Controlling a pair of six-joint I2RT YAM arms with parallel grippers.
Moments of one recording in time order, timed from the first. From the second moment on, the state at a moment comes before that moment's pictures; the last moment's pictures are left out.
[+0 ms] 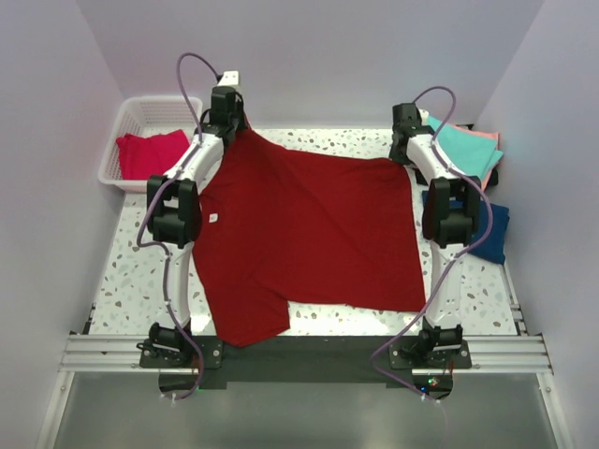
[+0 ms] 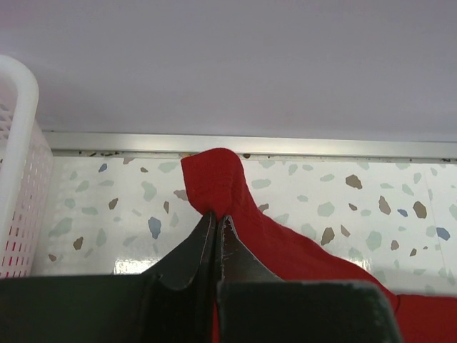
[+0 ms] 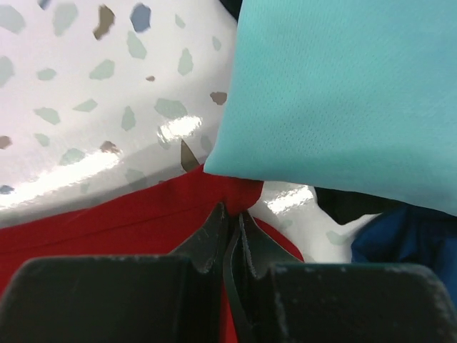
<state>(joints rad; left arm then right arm) -0.18 2.34 2.06 -0.11 -0.16 -0.15 0.09 2.32 2.01 -0.64 0.38 0.35</state>
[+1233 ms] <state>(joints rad) -0.20 2.08 1.86 -0.42 -0.17 -0.18 0.08 1.93 1.67 -0.59 0.30 0.40</state>
